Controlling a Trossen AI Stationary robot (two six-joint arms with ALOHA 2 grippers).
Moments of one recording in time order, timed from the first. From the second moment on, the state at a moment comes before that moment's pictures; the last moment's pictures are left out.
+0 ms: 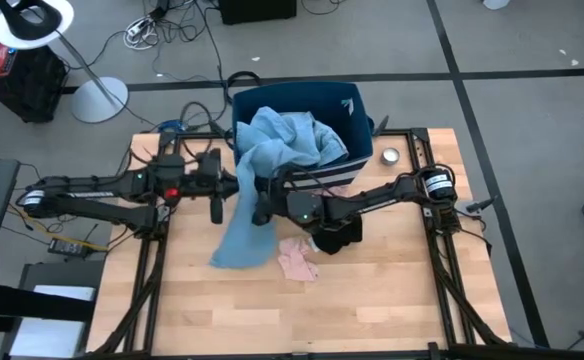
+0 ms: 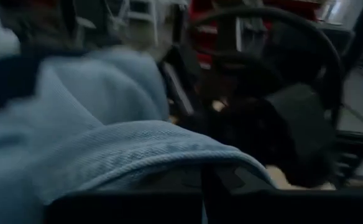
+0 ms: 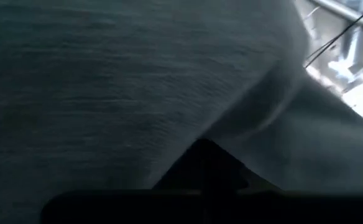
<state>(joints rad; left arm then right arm) 0.08 0.84 0.76 -0.03 -0.04 -0.14 0.11 2.00 1.46 0.55 0.82 -0.73</state>
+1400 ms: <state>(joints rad) 0.45 1.29 1.52 -0.58 0.05 0.04 -0.43 1.50 1.56 -0.47 0.41 0.07</state>
